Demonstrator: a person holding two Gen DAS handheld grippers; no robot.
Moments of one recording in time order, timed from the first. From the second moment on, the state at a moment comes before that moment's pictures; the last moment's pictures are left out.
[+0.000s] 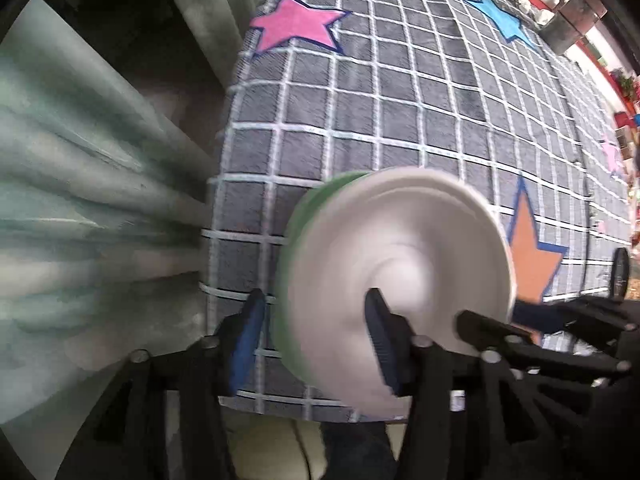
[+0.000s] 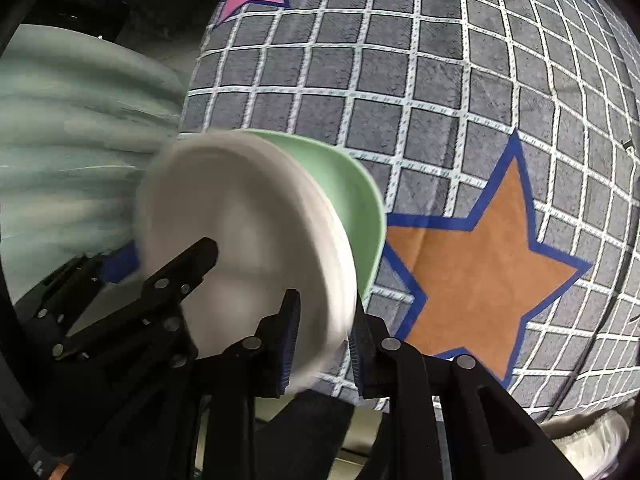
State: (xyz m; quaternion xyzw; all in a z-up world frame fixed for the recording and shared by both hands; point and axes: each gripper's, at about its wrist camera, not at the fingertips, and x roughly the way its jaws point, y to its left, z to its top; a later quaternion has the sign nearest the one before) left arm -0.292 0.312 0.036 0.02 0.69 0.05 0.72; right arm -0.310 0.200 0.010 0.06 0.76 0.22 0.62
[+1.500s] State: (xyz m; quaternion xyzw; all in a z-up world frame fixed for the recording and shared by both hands) left arm -0.300 0.279 0.117 0.11 0.64 -0.04 0.76; right arm -0.330 0.128 0.123 0.04 0.69 0.13 0.71
